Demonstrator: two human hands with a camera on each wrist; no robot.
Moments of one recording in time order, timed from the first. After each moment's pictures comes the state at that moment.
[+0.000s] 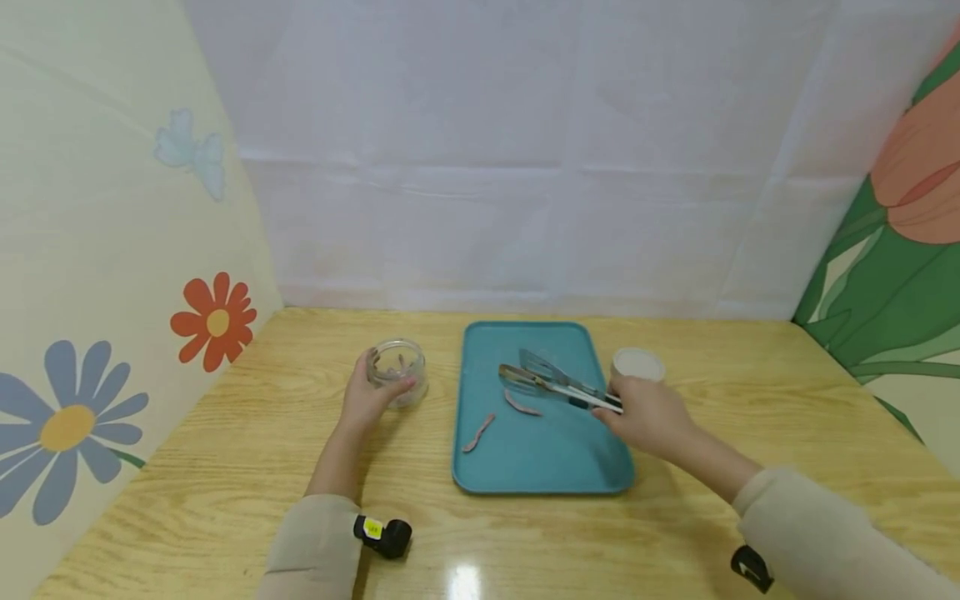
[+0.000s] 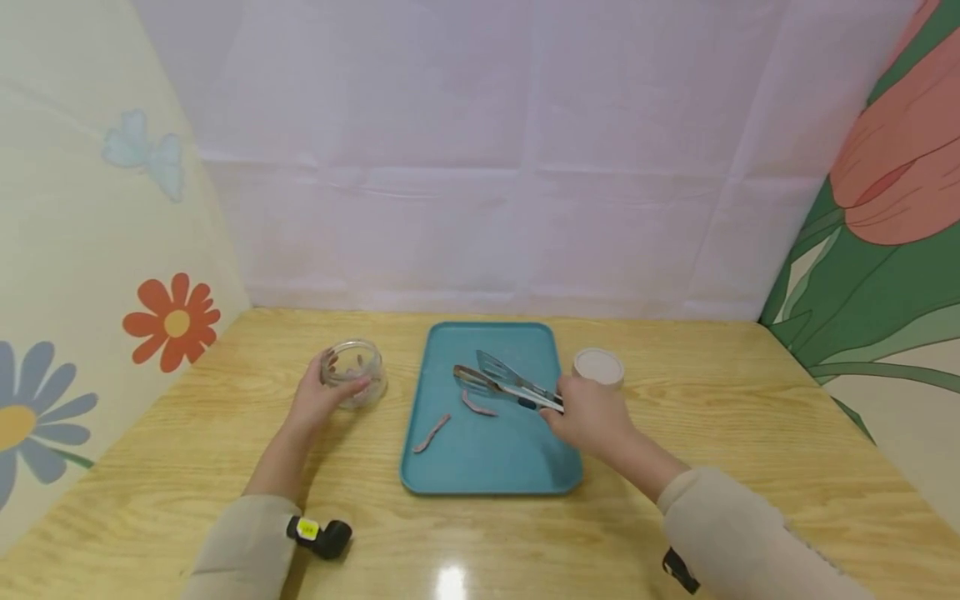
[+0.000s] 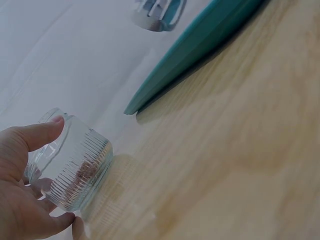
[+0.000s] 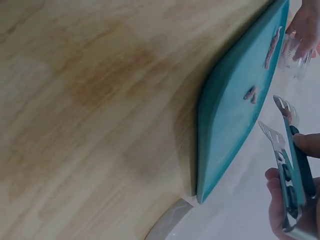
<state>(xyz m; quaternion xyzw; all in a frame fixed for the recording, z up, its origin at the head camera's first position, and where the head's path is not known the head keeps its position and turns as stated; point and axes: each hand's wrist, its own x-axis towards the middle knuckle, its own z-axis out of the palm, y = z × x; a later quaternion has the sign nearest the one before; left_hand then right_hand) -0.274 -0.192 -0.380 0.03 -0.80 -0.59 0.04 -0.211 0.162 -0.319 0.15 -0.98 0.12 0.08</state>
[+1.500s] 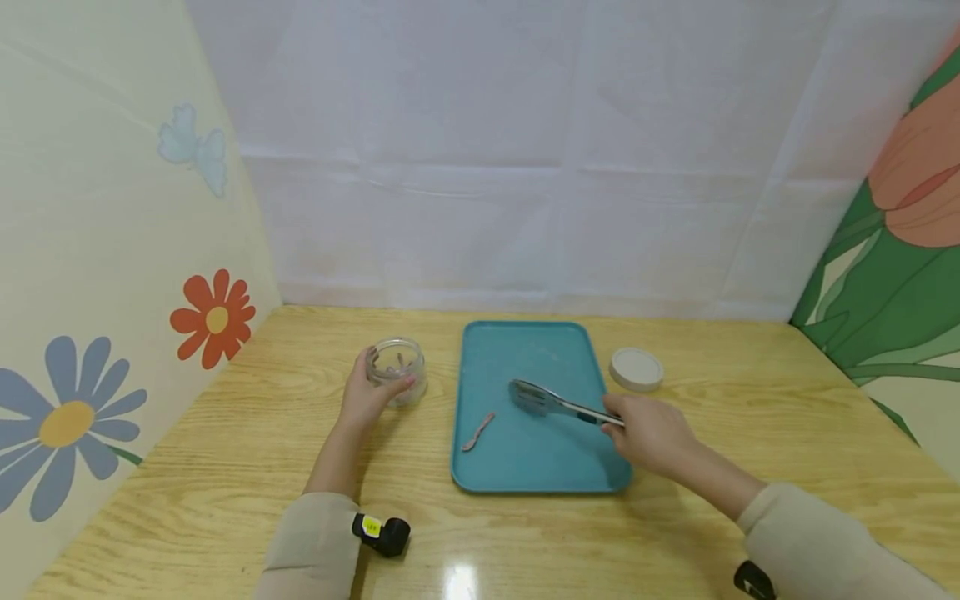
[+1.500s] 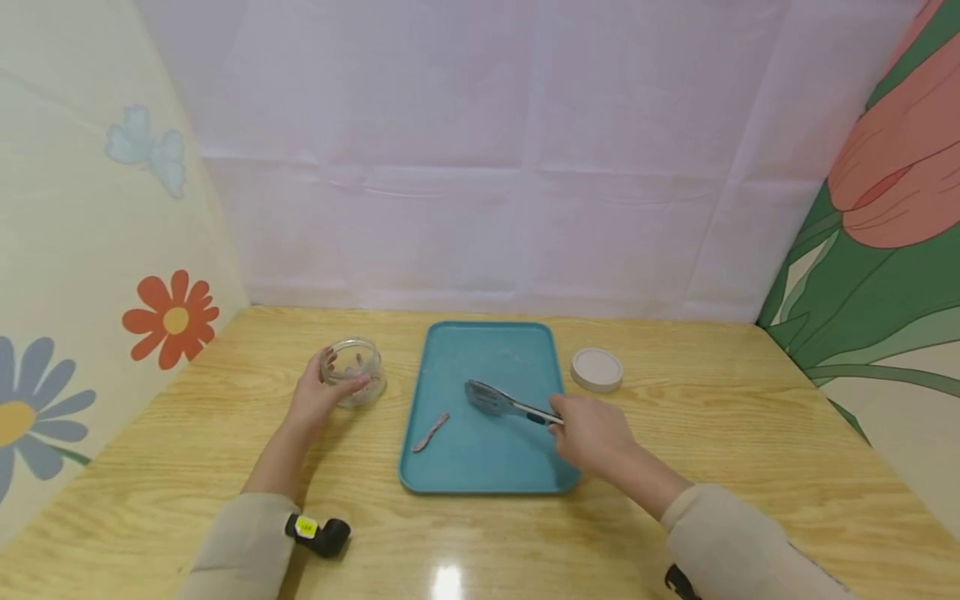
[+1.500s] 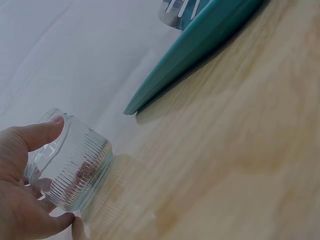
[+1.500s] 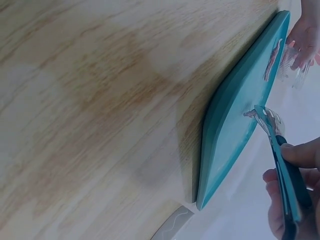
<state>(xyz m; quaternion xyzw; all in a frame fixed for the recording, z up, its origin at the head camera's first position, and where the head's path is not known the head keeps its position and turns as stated) -0.272 -0.191 -0.379 0.03 -0.79 -0.62 0.04 -0.194 0.163 -0.327 0.21 -0.97 0.11 0.10</state>
